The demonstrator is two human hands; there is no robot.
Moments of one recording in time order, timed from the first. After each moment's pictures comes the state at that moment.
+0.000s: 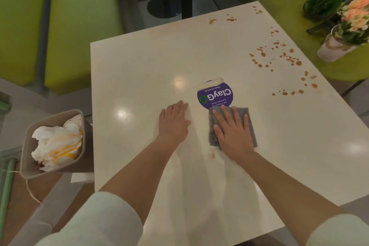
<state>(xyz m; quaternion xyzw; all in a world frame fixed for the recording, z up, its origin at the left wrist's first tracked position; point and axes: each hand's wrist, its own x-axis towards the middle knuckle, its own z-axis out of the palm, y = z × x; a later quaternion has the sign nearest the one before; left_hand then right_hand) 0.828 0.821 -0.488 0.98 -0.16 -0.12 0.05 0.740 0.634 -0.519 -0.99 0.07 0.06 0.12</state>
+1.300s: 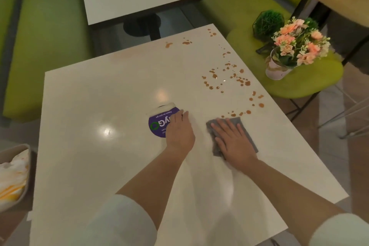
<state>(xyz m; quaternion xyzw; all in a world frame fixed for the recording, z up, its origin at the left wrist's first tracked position) 0.831 0.633 -0.485 0.98 -0.16 -0.08 0.11 0.734 0.458 -0.521 -0.99 0.03 0.04 0.12</state>
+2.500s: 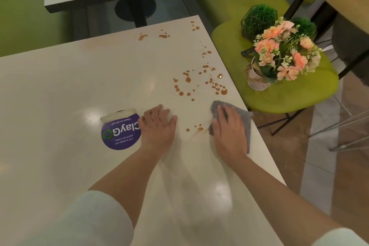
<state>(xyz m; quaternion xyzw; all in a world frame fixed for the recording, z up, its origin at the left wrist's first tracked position) 0.862 0.552 -0.528 0.99 -0.09 -0.01 0.05 0.789 0.350 -0.522 -0.97 0.14 -0.06 0.19</state>
